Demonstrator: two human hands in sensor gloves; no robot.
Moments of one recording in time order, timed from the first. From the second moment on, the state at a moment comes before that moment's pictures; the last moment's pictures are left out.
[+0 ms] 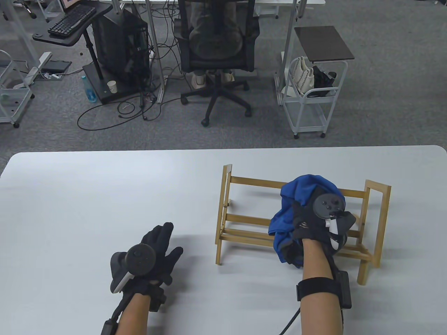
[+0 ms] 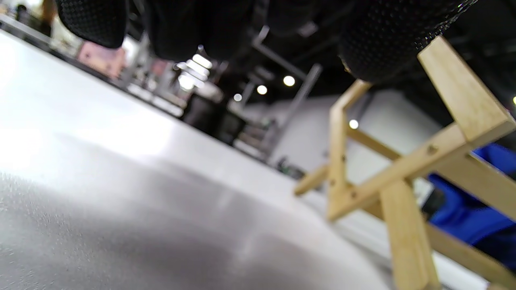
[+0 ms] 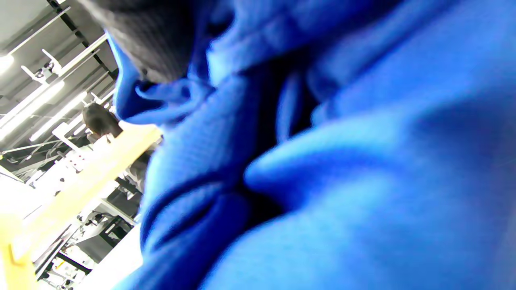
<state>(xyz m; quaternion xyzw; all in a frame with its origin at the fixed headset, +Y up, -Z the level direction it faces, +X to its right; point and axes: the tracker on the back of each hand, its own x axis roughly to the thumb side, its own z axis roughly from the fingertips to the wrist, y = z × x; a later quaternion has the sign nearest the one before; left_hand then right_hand) -0.236 -0.748 -0.326 0.03 -0.09 0.25 0.96 0.215 -0.686 -0.404 -0.22 -0.01 0.90 0.37</state>
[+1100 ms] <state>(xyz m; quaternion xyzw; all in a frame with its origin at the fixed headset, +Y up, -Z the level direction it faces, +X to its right) -0.220 -0.728 -0.325 0.03 -0.11 0.21 0.97 0.184 -0.652 -0.342 -0.05 -0.11 0.93 0.34</state>
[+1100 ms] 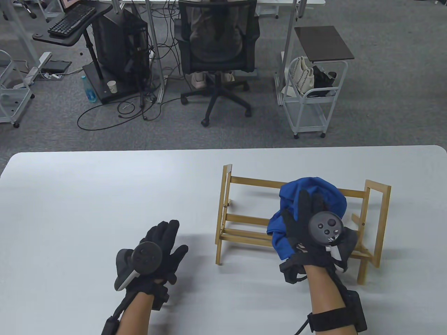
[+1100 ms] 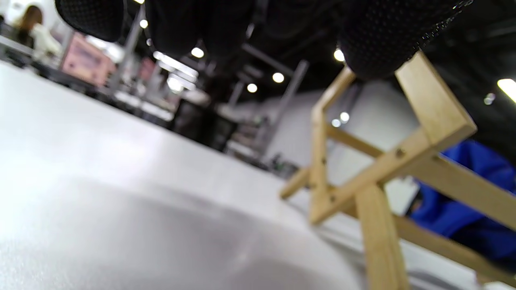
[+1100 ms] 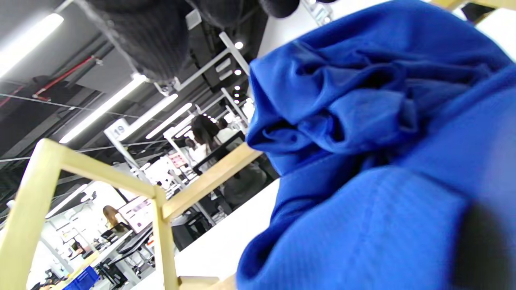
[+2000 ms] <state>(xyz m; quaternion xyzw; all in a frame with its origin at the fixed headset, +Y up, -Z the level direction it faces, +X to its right) -0.220 -0.719 -0.324 0.03 -0.14 0.18 0.97 0.151 -0.704 -0.313 0.10 -0.14 0.96 0.22</state>
